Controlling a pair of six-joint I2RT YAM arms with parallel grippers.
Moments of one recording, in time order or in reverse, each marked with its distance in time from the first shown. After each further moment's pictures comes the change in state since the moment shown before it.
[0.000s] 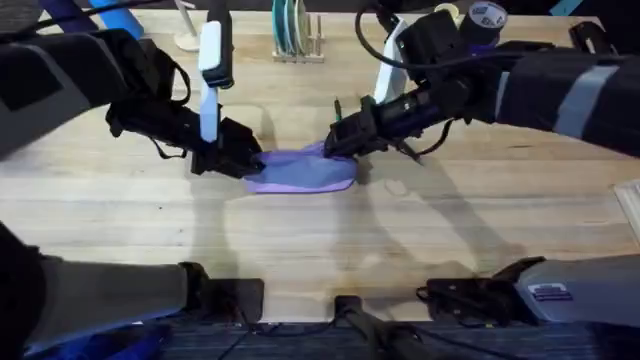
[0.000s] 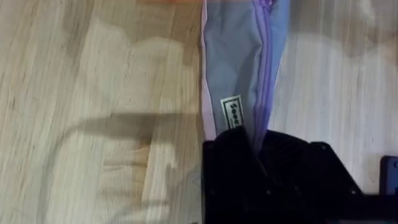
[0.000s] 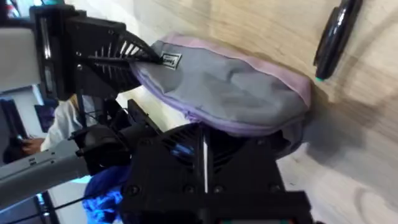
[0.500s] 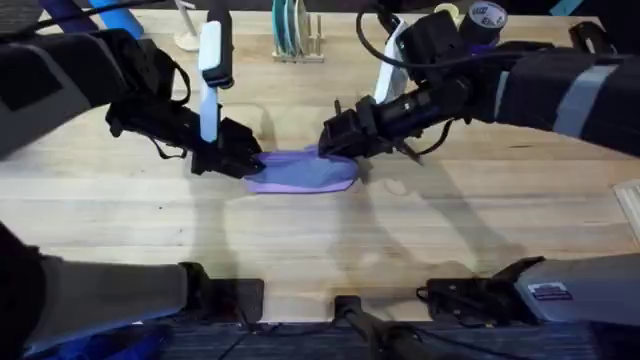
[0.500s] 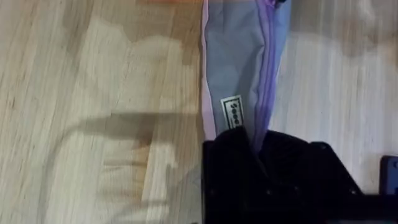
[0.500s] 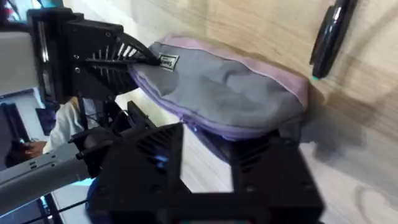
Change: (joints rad) left arm 0.000 0.000 0.000 0.000 0.000 0.000; right arm 0.000 0.005 0.000 -0.002 0.004 0.013
